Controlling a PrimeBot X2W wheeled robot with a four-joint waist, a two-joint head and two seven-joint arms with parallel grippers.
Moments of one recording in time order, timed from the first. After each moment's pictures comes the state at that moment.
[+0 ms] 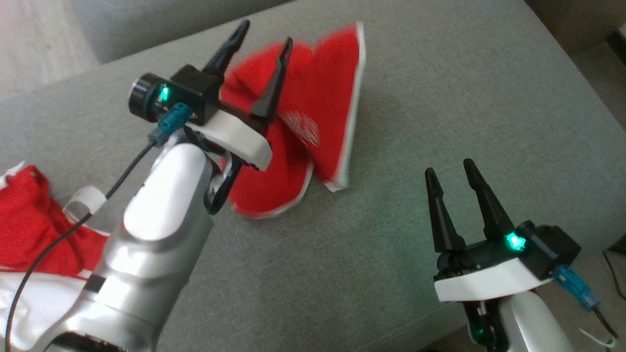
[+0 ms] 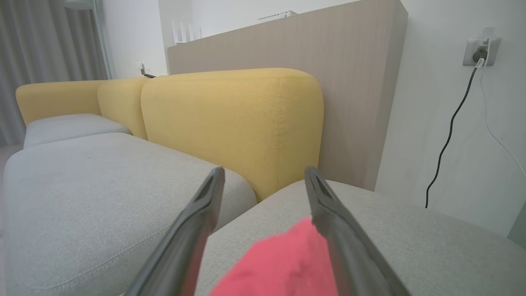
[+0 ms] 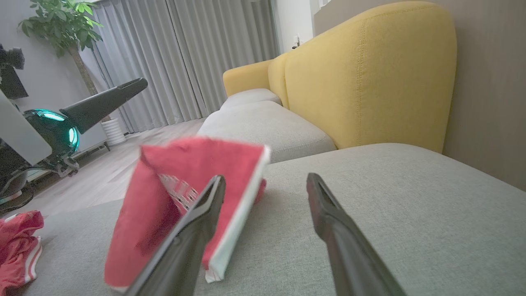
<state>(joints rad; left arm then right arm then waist) -0.76 0.11 -0.51 0.51 -0.33 -0.11 -0.11 -0.06 -0.05 0.23 0.06 0.24 0.13 -0.25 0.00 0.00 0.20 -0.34</state>
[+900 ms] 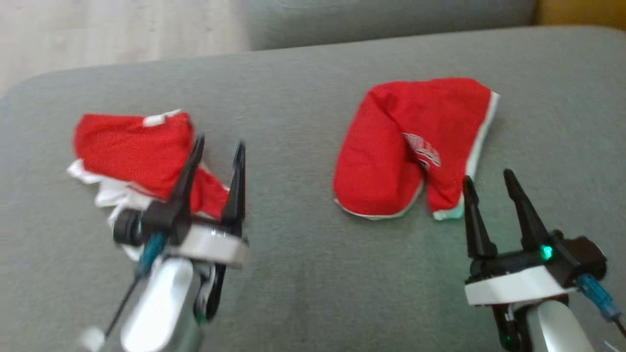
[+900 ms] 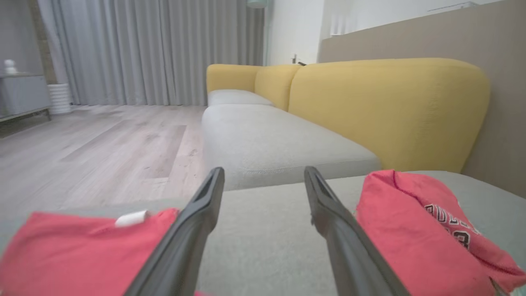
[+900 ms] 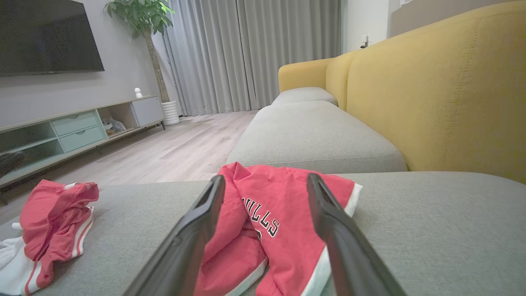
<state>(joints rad) -0.35 0.13 -0.40 0.36 -0.31 0.04 -0.25 -0.02 -0.05 0.09 0.09 0.13 0.13 -0.25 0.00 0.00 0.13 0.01</state>
